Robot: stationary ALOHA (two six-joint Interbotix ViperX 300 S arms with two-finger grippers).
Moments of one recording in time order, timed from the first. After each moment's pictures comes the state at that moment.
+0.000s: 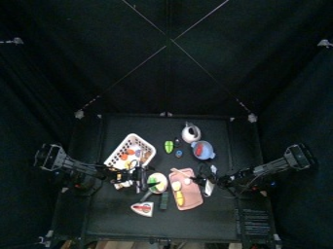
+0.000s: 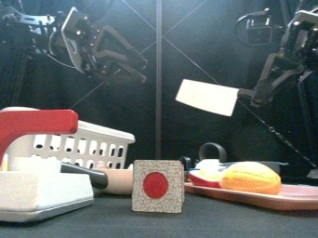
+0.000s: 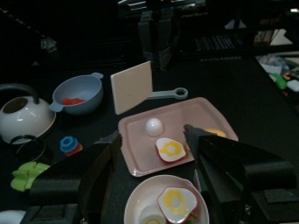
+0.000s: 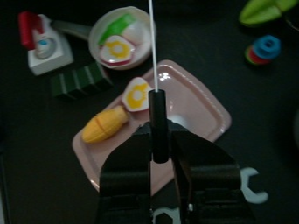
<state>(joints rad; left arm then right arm) -0.17 -0.14 0.86 -0.47 -0.56 0.52 0.31 -0.53 1.00 -0.96 0.34 1.42</state>
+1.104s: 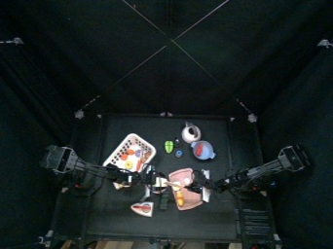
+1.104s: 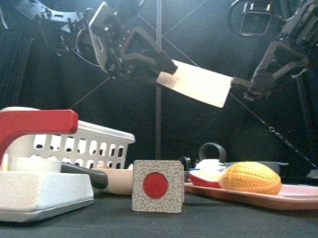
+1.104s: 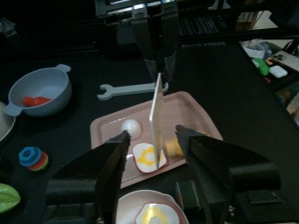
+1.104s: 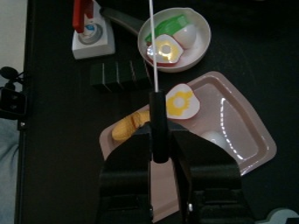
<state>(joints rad) -0.15 -0.05 0.71 -0.43 -0.36 0.45 0.33 -0.44 0.96 -1.02 0.26 1.42</state>
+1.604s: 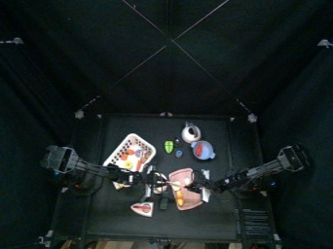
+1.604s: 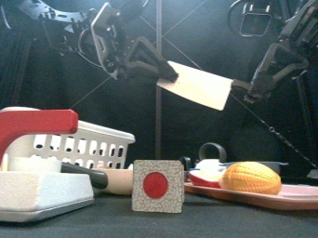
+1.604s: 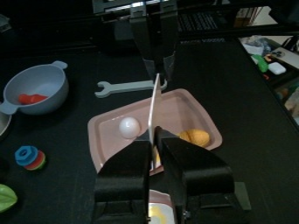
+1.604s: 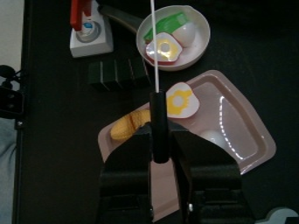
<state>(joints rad) -0.14 -0.04 0.69 -0.42 -0.33 0.44 0.33 -0.44 0.96 -1.02 0.26 1.42</state>
